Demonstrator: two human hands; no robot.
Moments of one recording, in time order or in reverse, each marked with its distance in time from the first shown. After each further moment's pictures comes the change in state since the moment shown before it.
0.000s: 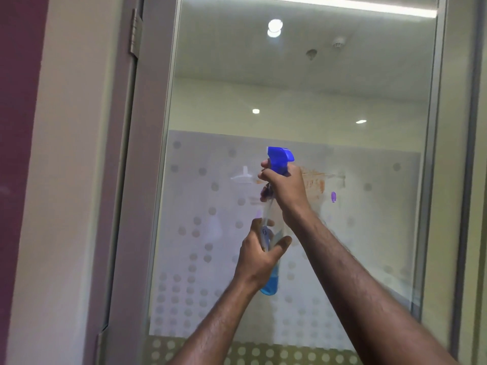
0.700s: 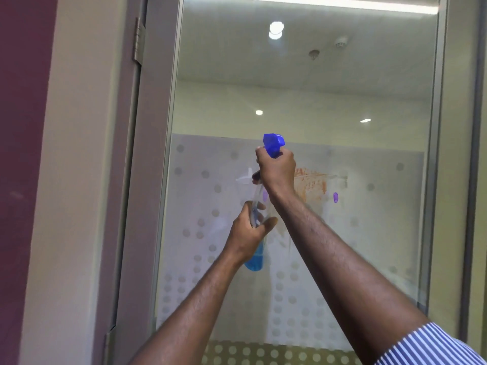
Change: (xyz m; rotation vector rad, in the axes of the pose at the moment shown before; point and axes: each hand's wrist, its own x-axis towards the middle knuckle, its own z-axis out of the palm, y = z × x) left_hand 0.042 0.009 -0.032 0.031 -0.057 0.009; right_hand 0.026 -0.018 0.029 -0.109 0.187 -0.035
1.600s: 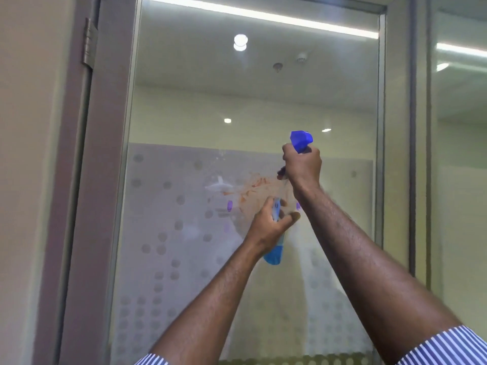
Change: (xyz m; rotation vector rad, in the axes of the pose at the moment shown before) left_hand 0.041 0.047 0.096 -0.082 -0.210 0.047; right_hand 0.056 -0.004 -0.103 -0.111 0.239 0.030
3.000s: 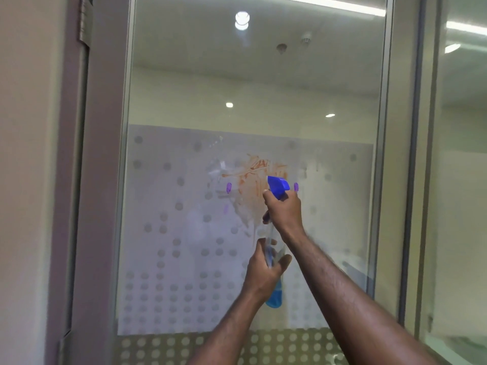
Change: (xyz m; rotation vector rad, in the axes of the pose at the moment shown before) left_hand -0.094 -0.098 0.051 -0.089 0.097 -0.134; right_hand -0.082 0.095 -0.012 -0.146 -0.227 0.062
